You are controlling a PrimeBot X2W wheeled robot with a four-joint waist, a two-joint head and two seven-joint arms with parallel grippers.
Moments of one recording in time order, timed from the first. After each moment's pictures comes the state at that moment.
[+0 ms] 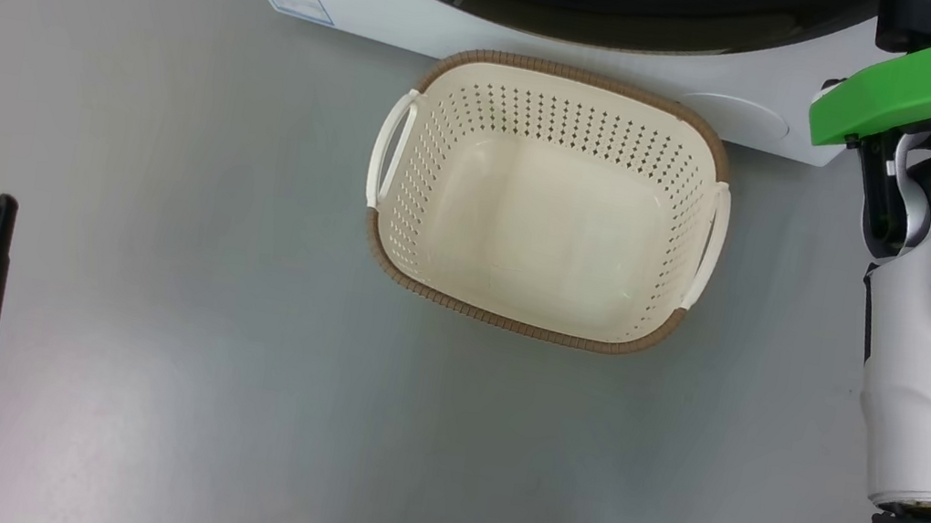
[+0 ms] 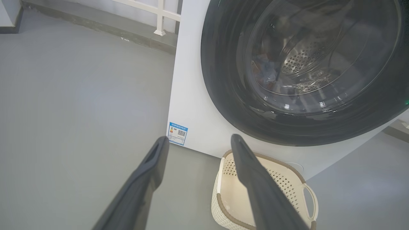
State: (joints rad) left arm -0.17 0.54 -0.16 0.00 -0.98 -0.13 -0.26; right arm -1.03 -0.05 -0.17 0.64 -0.04 0.14 -0.26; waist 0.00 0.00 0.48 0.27
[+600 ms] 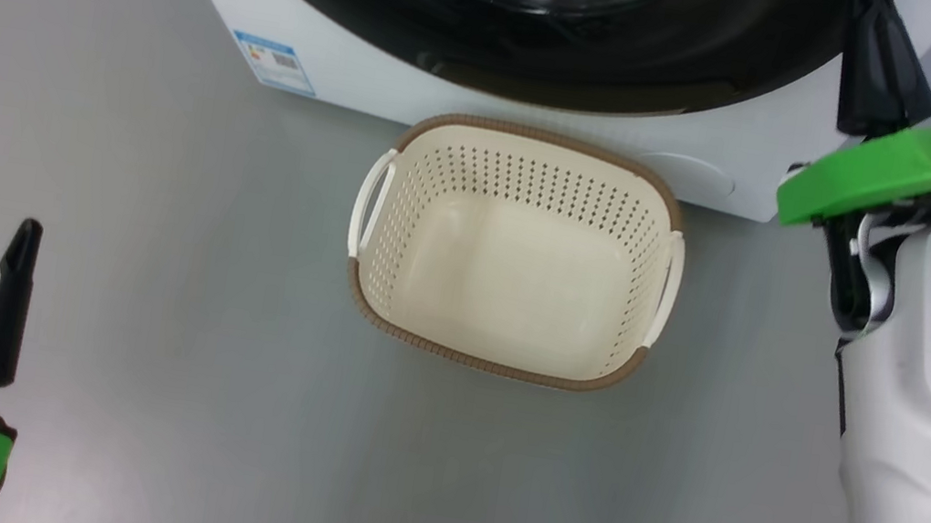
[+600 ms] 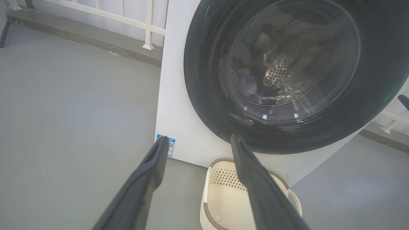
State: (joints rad) left arm -0.16 0.53 -0.19 0.00 -0.95 -0.13 -0.26; right arm -0.89 -0.07 -0.09 0.58 0.04 0.13 -0.26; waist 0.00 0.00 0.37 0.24
